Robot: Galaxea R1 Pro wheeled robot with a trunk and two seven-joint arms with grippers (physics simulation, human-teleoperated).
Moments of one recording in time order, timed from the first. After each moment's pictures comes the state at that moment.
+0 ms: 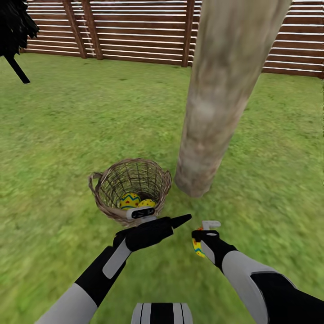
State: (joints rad) left arm -0.60 -0.05 -0.50 -1.11 1.04 0.53 -1.42; right arm -0.92 0.10 0.01 -0.11 0.00 0.09 -0.23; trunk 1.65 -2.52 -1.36
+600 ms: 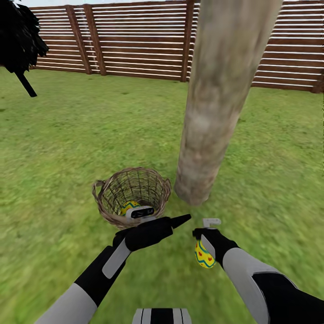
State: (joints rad) left arm -0.60 -0.05 -0.50 -1.11 1.04 0.53 -1.42; right arm -0.92 0.09 0.01 -0.19 0.00 0.24 -0.23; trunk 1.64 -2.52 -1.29
